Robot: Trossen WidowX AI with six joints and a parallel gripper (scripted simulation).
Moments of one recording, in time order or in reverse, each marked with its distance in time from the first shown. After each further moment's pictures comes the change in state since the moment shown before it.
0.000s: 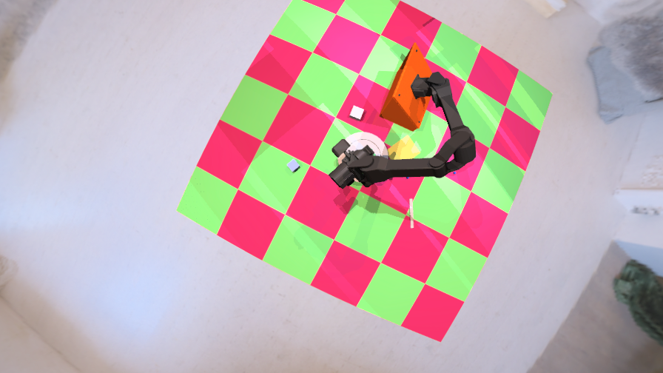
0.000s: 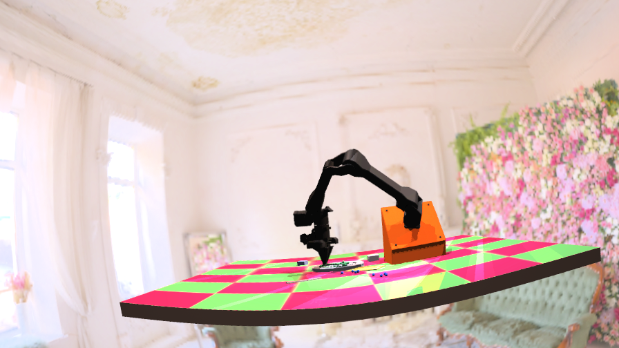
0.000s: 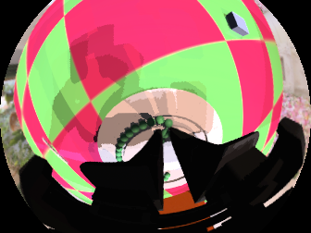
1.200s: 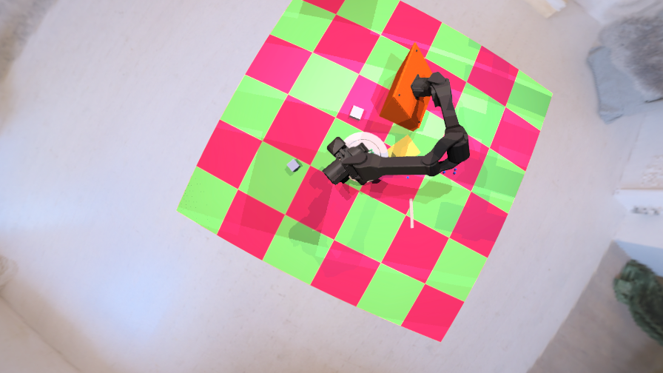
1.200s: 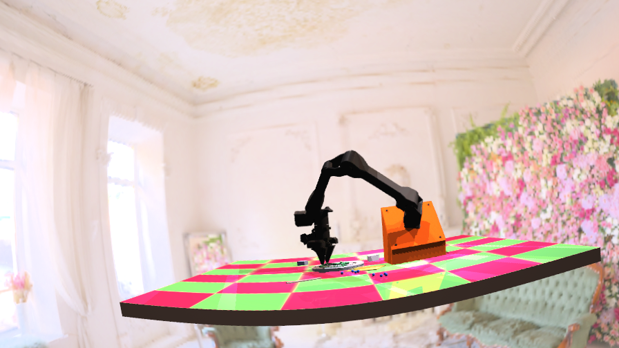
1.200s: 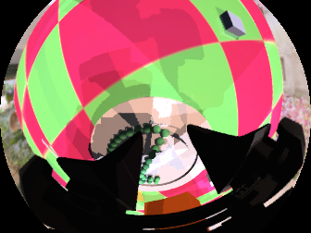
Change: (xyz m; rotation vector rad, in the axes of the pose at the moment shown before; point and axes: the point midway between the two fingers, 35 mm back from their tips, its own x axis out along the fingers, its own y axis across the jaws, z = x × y) arm 0.000 -0.018 0.007 -0.002 -0.002 0.003
